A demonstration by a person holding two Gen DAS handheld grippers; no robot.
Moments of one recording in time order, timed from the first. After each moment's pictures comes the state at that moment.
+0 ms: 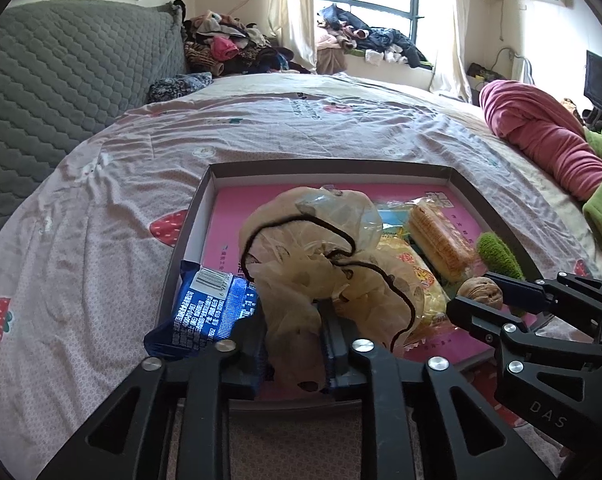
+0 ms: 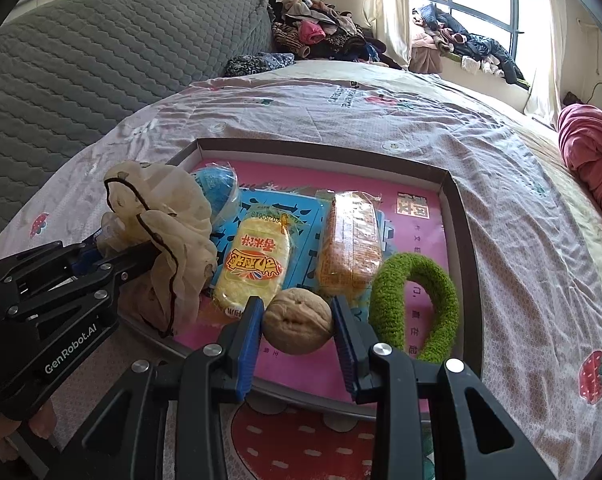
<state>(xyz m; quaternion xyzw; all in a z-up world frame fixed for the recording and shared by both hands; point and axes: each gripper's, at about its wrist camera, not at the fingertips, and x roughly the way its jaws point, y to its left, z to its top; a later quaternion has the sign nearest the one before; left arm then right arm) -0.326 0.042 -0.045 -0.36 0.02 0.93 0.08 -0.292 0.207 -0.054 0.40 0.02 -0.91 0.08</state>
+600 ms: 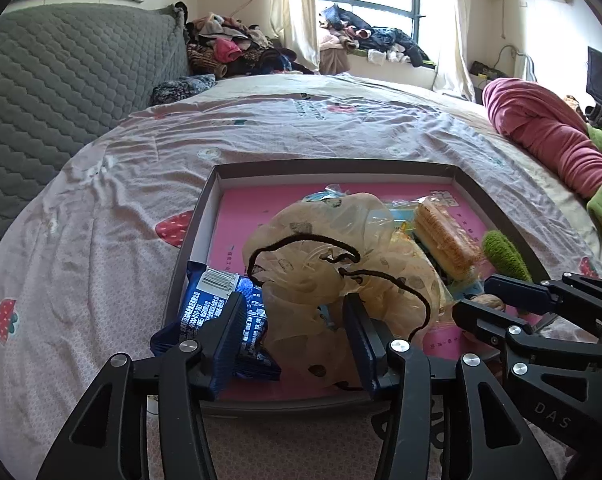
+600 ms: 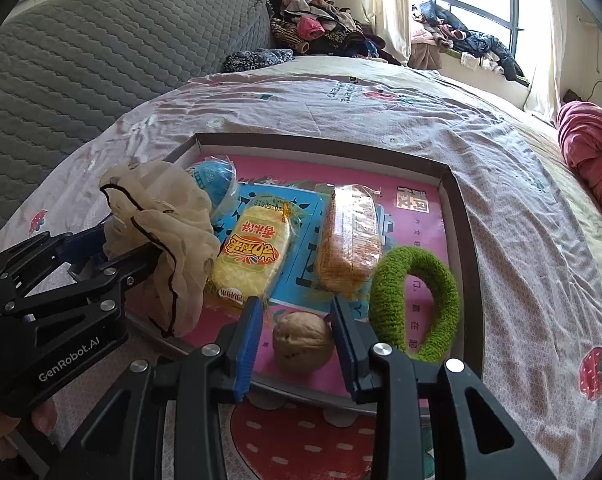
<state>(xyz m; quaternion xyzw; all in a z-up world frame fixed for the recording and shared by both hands) -0.327 0.039 -0.045 -0.36 0.02 0.93 0.08 -0.291 0.206 -0.055 0.41 0.02 -0.91 0.08</state>
